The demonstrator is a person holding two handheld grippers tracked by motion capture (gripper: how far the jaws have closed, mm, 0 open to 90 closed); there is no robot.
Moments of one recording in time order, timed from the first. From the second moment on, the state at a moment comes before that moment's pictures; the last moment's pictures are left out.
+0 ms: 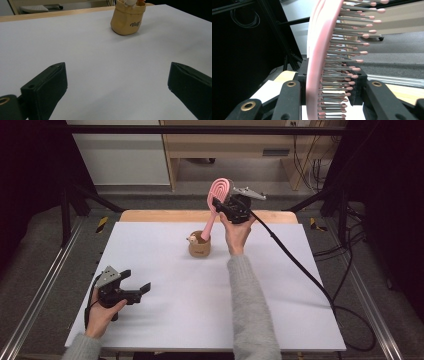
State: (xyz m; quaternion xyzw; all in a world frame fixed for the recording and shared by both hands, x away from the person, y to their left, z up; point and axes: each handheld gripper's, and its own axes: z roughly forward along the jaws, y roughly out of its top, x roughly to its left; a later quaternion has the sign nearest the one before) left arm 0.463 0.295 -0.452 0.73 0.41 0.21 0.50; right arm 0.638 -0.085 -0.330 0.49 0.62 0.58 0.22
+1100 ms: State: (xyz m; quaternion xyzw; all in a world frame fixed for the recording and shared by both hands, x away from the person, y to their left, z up) left arm 0.463 0.294 -0.453 0.74 0.41 0.21 0.50; right arm 0.645 -0.069 -0.354 0.50 0.62 0.57 0.21
